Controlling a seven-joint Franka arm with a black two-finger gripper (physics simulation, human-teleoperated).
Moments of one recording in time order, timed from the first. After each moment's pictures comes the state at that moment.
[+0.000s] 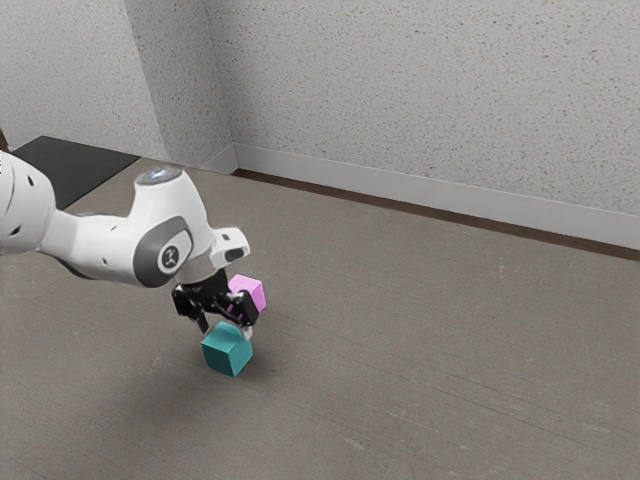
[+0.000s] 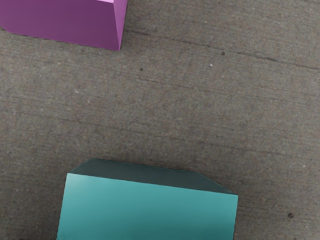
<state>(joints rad) 0.17 0.14 -0.17 -2.29 -0.11 2.48 -0.06</state>
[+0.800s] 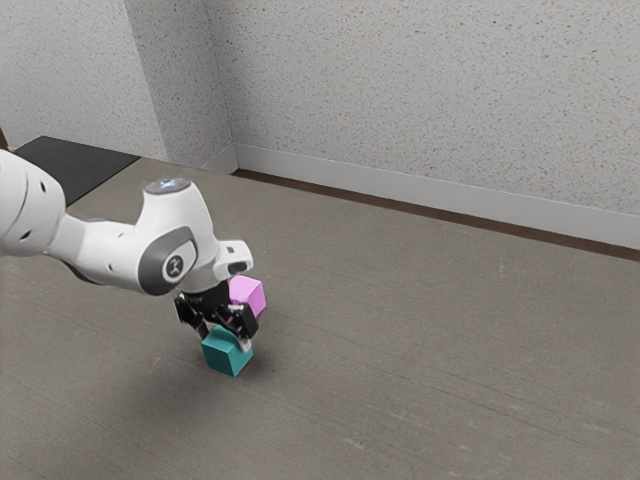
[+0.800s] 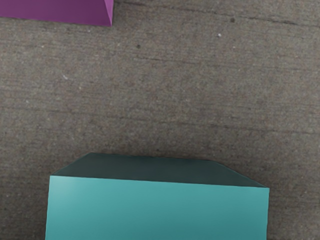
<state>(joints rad) 0.17 0.18 -0.17 -2.28 -0.06 2.48 -0.02</state>
